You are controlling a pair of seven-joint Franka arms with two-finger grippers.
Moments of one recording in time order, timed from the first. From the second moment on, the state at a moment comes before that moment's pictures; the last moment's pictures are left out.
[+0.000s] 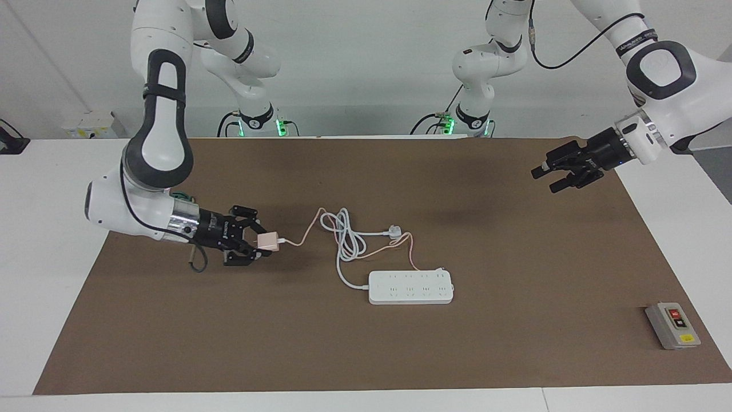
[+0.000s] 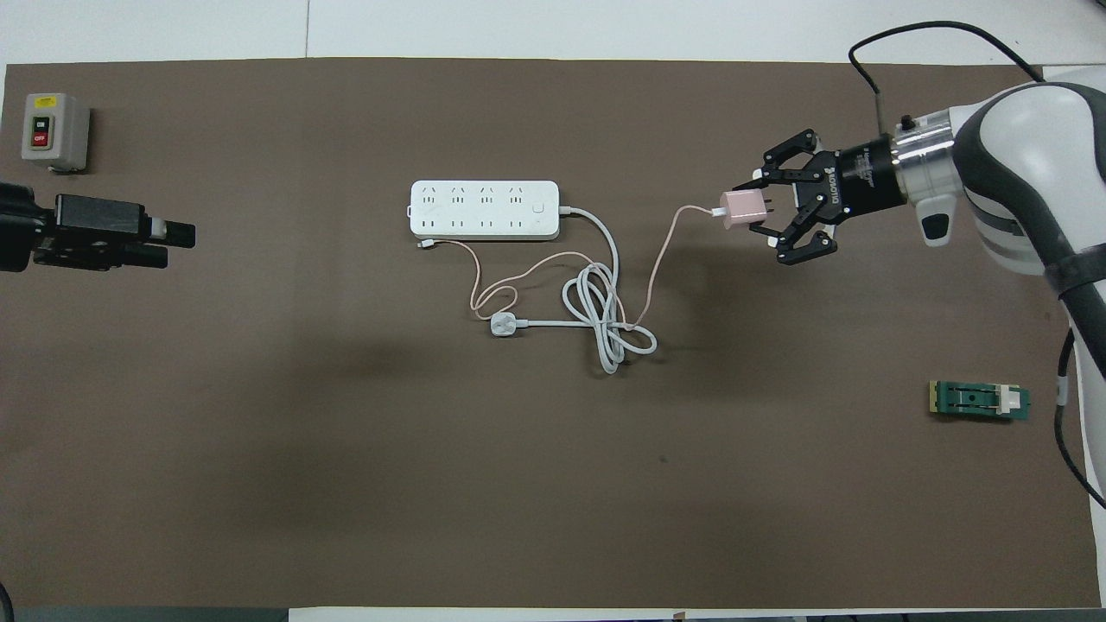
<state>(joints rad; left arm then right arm) 0.18 0.08 -0.03 -1.76 -0.79 1.64 0.28 -0.06 0.43 0.08 -1.59 0.88 1.81 1.22</state>
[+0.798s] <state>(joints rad) 0.14 0.22 -0.05 -2.00 -1.48 1.62 0.69 0.34 0.44 0.08 -1.48 0.90 2.15 1.58</state>
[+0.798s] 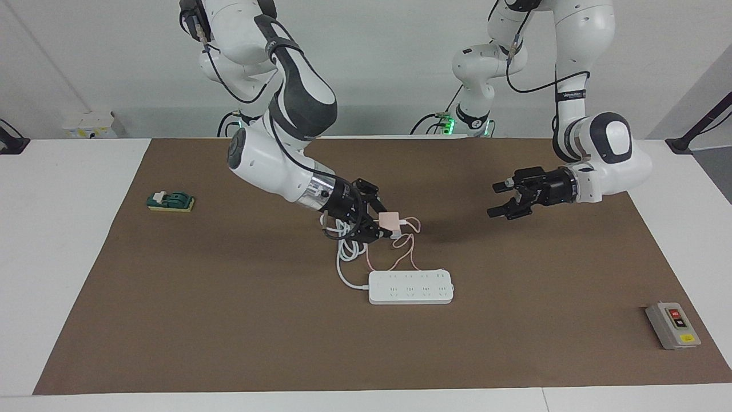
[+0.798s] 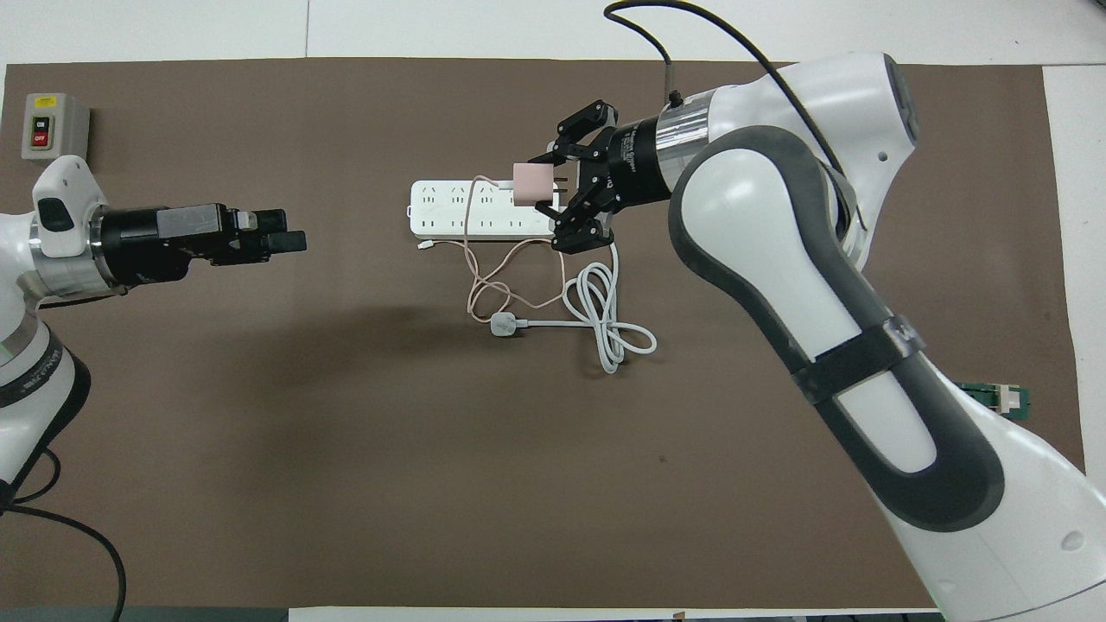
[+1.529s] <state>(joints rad) 0.08 0.33 -0.06 -1.91 -1.56 1.59 0.76 0.51 0.46 0.08 -1.48 0.88 2.35 1.57</state>
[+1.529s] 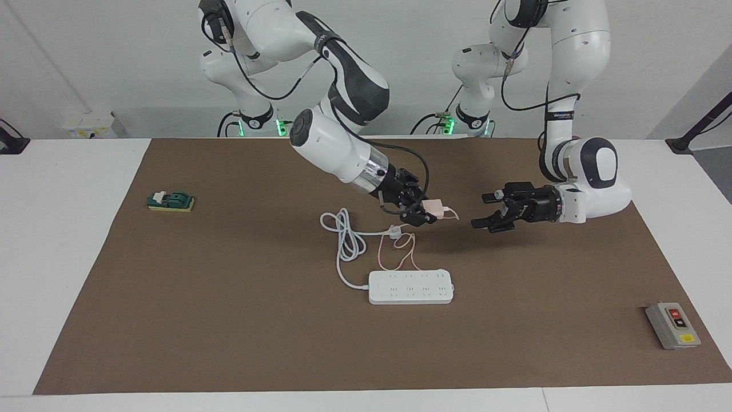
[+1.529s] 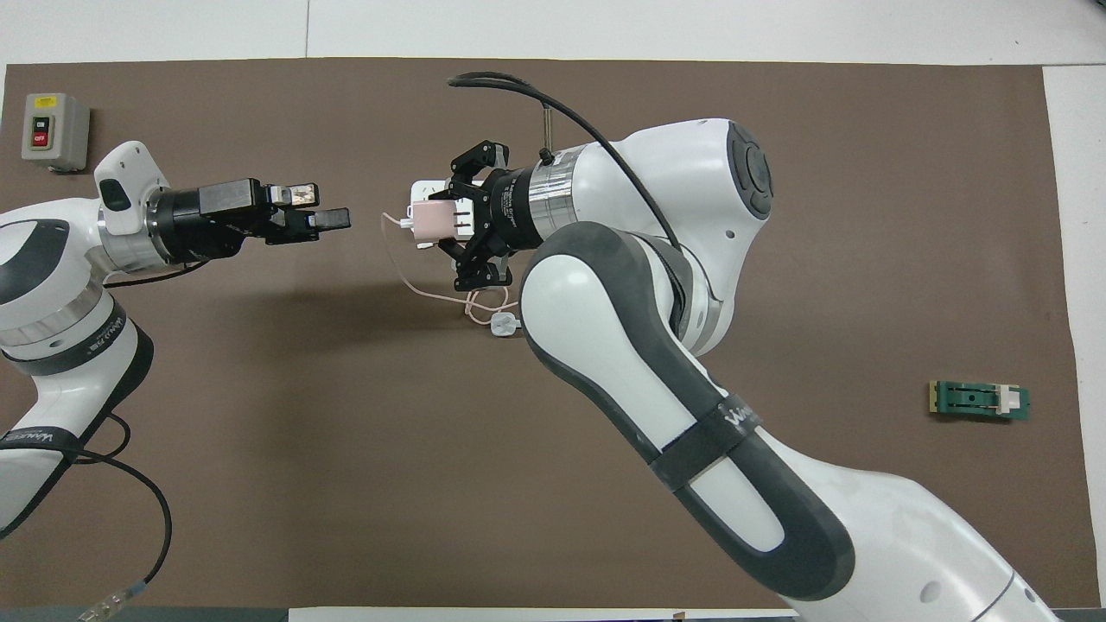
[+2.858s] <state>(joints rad) -0.05 0.34 -0.06 -1.92 -1.63 1.63 0.79 0.52 0.49 0.07 -1.44 0.88 2.35 1.61</state>
